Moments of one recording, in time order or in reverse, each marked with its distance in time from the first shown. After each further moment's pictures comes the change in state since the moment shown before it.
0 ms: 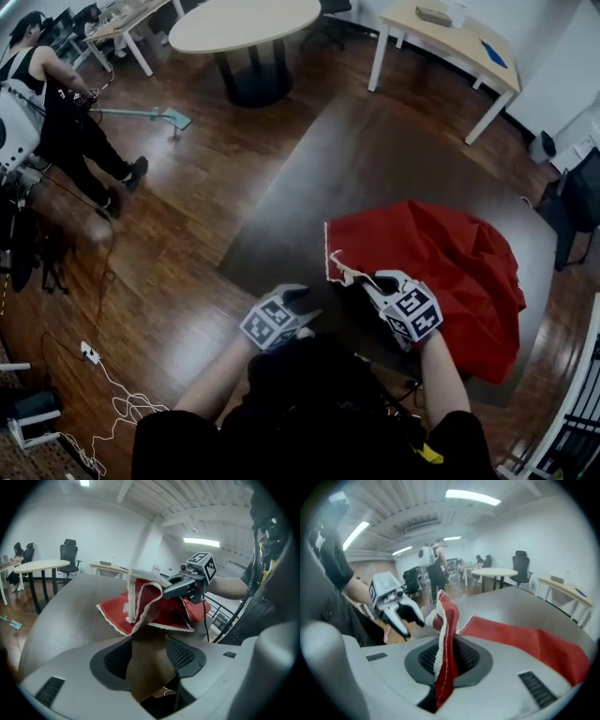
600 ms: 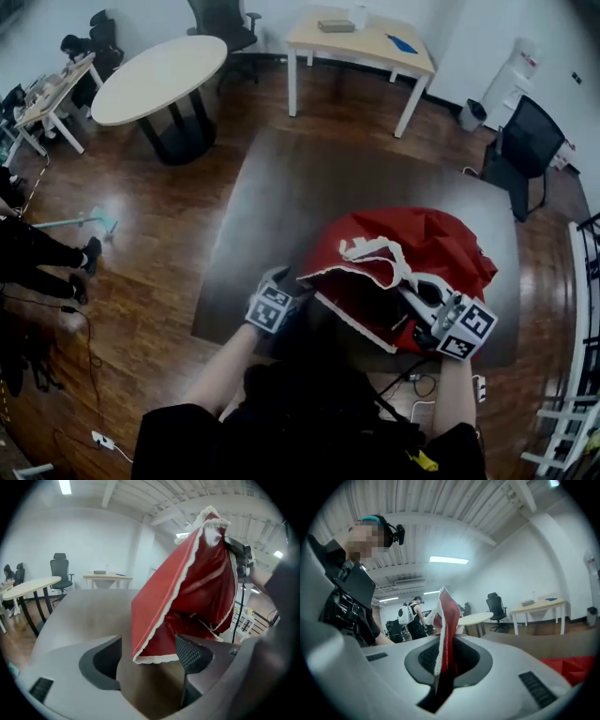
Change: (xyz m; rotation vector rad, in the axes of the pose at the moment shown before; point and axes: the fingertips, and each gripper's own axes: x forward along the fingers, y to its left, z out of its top) left arm 0.086 0.071 0.100 0.144 -0.025 0.033; right arm -0.203 -0.021 0.096 0.185 -0.641 -0.159
